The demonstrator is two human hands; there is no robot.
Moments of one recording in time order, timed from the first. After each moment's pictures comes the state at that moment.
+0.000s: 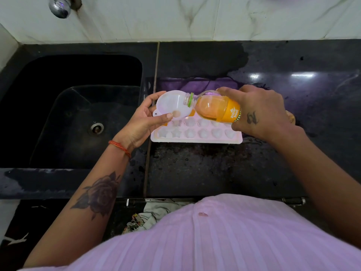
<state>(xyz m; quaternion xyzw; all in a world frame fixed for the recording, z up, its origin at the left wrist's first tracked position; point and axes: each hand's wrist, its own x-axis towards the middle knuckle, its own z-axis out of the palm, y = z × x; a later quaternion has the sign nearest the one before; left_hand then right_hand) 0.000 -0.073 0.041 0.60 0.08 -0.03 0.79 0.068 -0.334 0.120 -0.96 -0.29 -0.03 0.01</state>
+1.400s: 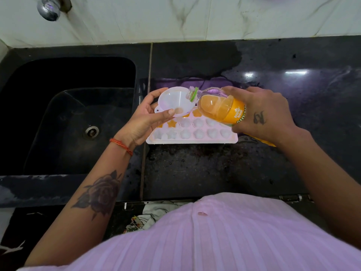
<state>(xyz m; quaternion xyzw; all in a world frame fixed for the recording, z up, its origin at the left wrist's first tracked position) 0.014 -0.087 0.048 0.60 0.07 -0.04 0.79 0.062 -0.350 0.124 -0.96 -0.25 0.00 0.07</state>
